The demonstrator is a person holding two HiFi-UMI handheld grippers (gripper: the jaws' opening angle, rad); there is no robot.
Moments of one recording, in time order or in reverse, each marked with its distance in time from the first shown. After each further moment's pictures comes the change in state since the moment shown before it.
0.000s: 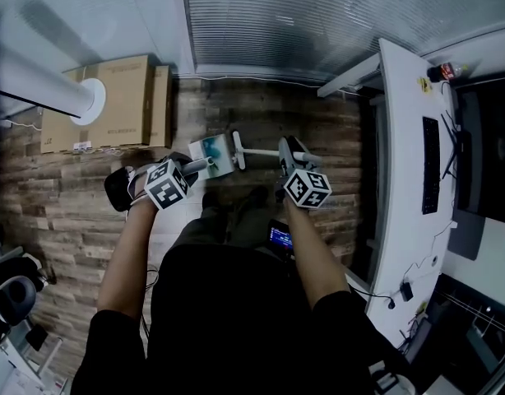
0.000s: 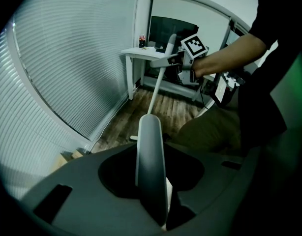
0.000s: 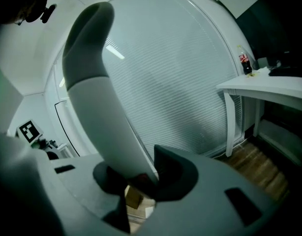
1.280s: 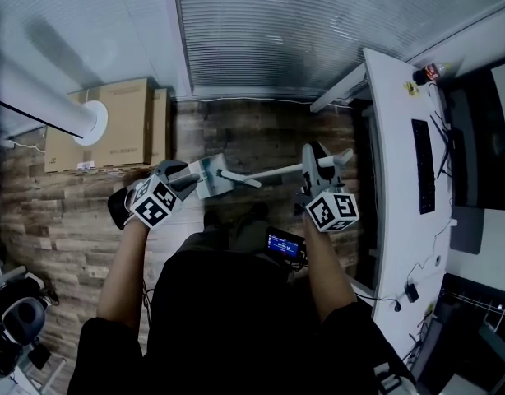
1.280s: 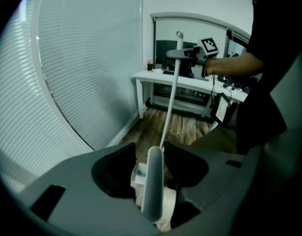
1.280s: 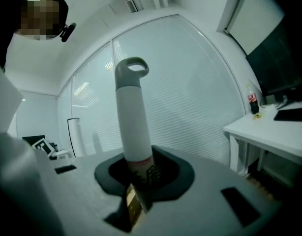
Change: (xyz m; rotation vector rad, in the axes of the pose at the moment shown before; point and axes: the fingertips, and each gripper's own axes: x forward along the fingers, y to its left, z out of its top) left arm -0.056 0.009 0.029 -0.014 -0.230 0.136; right arm -0.091 0.042 0.132 -0.137 -0.281 0.053
